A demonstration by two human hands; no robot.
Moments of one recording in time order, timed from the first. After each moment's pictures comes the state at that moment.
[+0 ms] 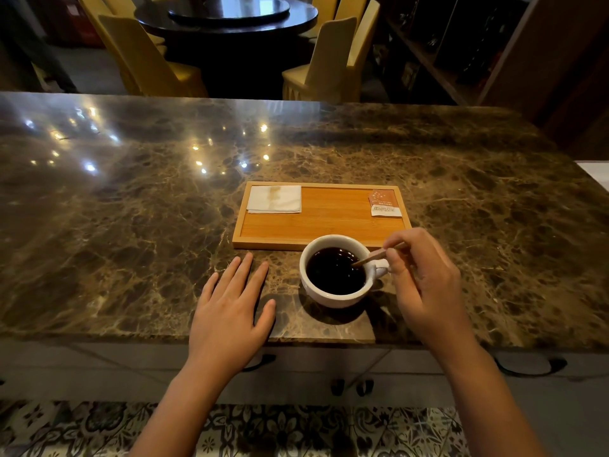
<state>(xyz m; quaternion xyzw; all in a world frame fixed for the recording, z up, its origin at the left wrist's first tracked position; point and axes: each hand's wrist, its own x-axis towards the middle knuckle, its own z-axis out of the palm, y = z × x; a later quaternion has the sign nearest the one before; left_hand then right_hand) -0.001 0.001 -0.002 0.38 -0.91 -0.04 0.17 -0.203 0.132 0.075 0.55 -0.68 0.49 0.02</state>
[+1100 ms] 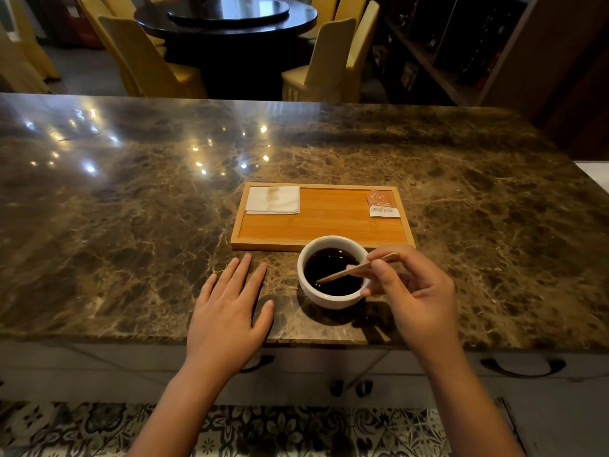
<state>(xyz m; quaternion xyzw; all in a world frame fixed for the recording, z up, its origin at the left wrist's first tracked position) -0.002 0.001 -0.003 0.38 -0.91 -0.04 0.17 -0.191 0.134 0.067 0.45 -0.59 0.65 -0.17</state>
